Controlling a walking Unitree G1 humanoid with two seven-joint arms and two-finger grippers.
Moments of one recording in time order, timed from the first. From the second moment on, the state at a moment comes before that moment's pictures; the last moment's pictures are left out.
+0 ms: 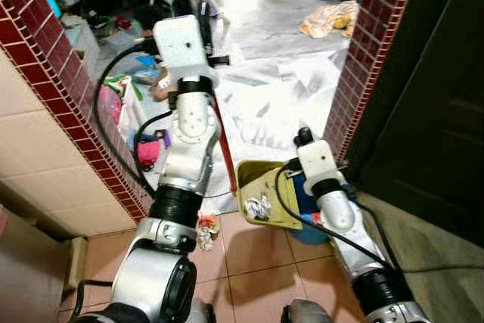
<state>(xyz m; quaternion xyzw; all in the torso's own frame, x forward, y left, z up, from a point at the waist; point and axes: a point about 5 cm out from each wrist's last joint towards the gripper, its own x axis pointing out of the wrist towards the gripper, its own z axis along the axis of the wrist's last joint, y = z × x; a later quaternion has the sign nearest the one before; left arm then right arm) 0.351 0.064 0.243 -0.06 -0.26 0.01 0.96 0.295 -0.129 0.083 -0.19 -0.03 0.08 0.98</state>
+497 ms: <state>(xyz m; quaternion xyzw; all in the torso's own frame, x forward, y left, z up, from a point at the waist) 0.368 0.052 0.265 -0.04 -0.28 0.04 0.96 0.295 -0.131 0.084 -0.19 -0.04 0.08 0.98</state>
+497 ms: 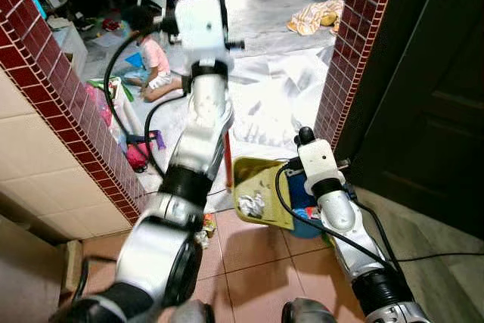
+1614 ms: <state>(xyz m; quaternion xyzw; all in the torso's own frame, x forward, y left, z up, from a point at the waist) 0.384 0.042 0.274 -0.07 -0.28 0.04 0.96 0.286 -0.137 0.081 -0.20 -0.03 0.08 0.98</state>
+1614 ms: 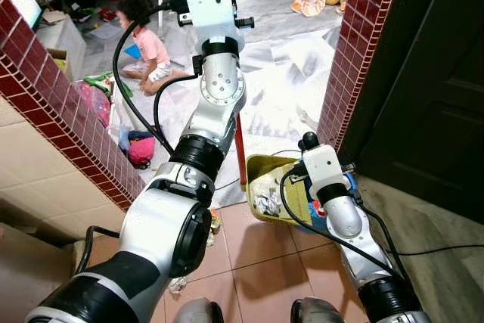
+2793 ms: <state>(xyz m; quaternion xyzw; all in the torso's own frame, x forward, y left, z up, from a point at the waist) 0.396 0.081 0.279 -0.05 -0.28 0.10 0.95 0.279 -0.132 0.082 -0.21 -0.04 0.11 0.97</state>
